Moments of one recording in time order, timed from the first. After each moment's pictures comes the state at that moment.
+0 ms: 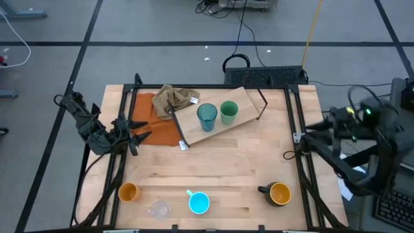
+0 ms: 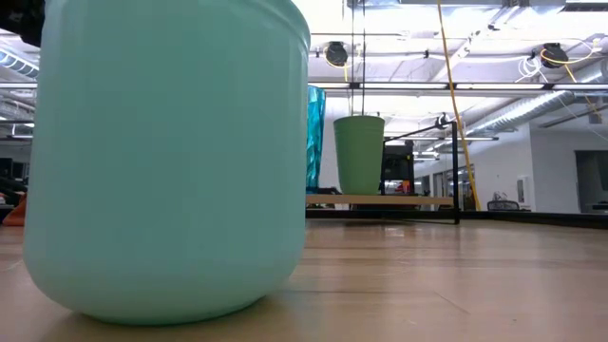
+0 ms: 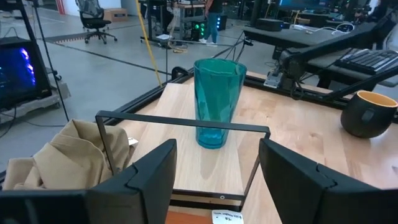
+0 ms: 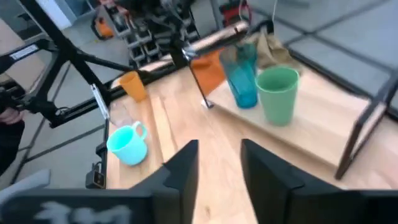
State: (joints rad) left arm -0.79 0.37 0.48 -0.60 -1.15 -0.56; right arm -1.15 0.46 1.39 -1.58 -0.88 -0.19
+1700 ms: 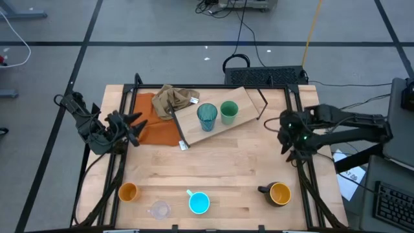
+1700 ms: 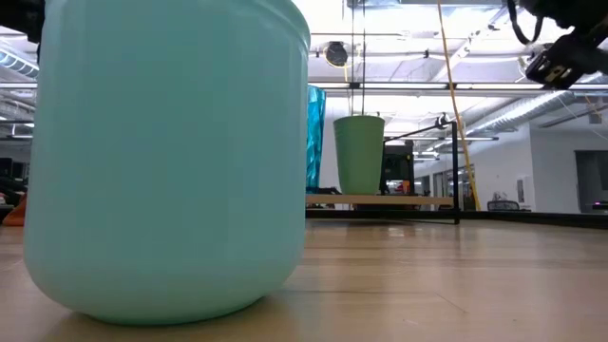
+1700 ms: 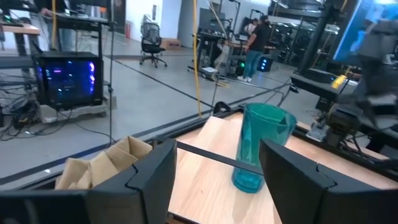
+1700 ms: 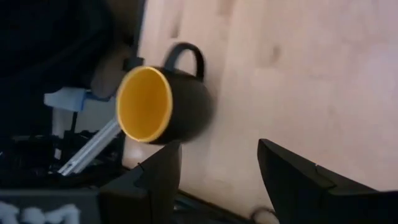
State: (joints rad) left arm -0.79 0.37 0.48 -0.59 -1.42 -0.68; right arm -0.09 0.81 0.86 -1.28 -0.61 -0.06
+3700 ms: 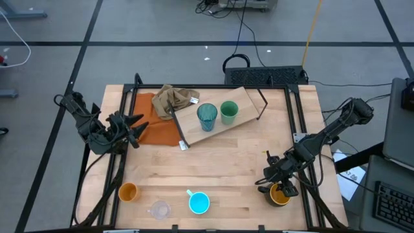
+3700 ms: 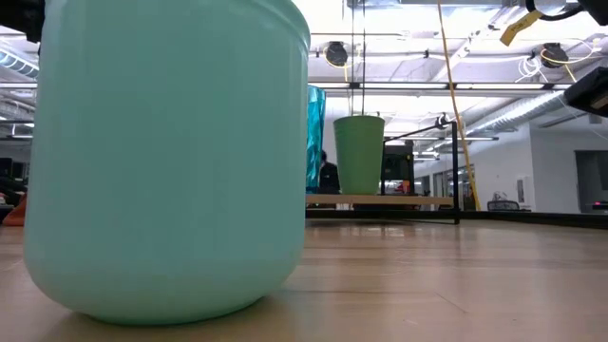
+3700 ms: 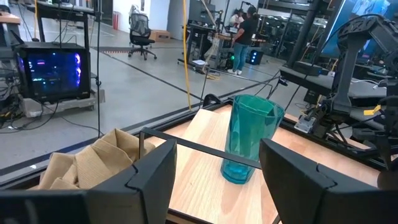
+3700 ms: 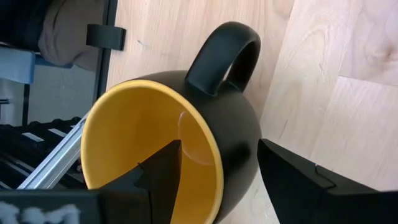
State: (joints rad) left arm -0.79 0.37 0.48 -0.58 -1.36 -0.68; right arm 0.61 1.17 0.73 -0.73 -0.29 0.49
